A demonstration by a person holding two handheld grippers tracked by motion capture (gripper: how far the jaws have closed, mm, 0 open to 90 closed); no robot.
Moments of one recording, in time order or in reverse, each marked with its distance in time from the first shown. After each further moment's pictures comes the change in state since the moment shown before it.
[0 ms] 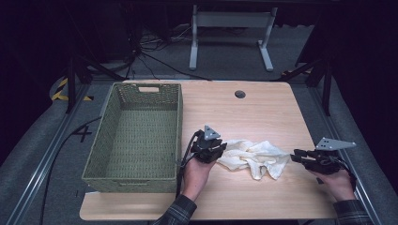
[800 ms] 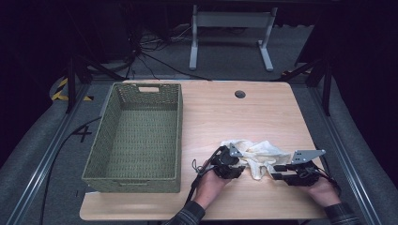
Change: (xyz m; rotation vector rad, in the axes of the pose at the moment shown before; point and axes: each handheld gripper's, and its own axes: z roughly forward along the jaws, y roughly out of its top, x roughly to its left) left arm -0.039 -0.026 0.059 0.207 -0.099 0.162; right arm 0.051 -0.004 0.040 0.157 0.211 -0.136
